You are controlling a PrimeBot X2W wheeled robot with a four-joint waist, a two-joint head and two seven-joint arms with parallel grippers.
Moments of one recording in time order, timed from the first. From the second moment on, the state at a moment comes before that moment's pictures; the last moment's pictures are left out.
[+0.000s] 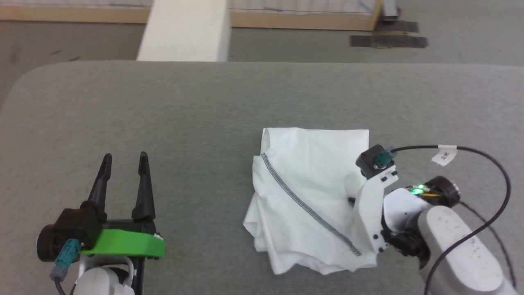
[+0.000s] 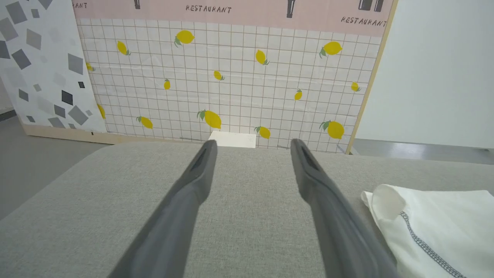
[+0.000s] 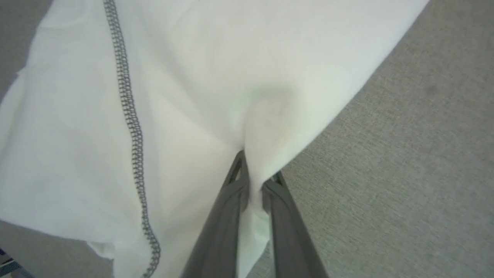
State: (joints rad) left arm -0.06 0.08 0.05 -0.02 -0.17 -0.11 -0.26; right arm -0.37 -0.20 0.35 0.24 0.27 0.13 0.79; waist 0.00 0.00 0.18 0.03
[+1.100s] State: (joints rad) left arm -0.20 0.17 0.01 -0.14 -0.15 -0.11 -0.23; right arm -0.55 -0.73 -0.03 0.43 0.14 0.13 0.73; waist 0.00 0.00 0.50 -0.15
